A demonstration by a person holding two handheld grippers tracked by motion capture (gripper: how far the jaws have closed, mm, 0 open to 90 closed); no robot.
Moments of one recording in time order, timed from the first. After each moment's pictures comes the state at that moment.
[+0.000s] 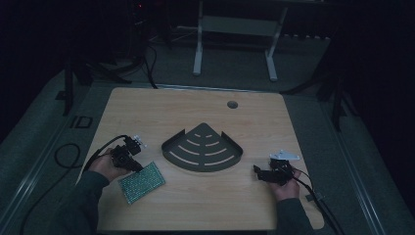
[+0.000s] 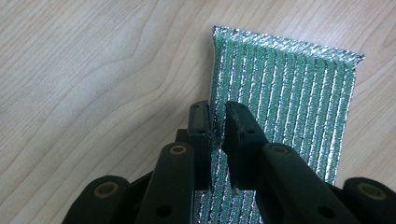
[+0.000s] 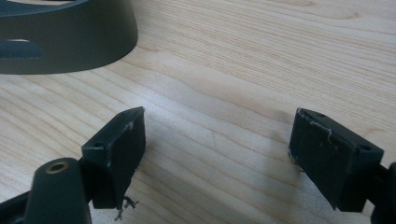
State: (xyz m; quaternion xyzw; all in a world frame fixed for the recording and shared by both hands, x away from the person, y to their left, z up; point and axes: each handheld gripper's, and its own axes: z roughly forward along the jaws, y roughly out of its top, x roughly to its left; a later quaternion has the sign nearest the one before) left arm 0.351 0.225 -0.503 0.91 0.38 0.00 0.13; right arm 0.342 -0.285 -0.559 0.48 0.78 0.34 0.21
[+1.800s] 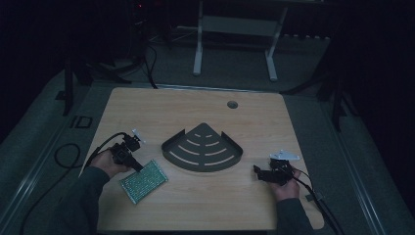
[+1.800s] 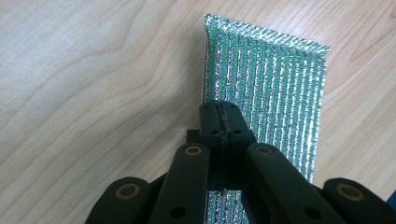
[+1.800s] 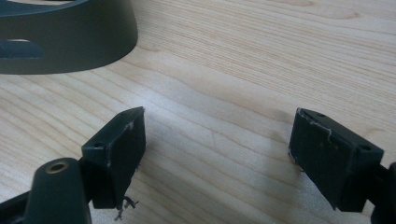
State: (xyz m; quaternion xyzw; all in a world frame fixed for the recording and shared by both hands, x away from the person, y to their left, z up) left arm 0.363 0.230 -0.497 0.90 0.41 -0.06 0.15; right arm 0.342 -0.285 -0.559 0.48 0.78 0.34 0.21
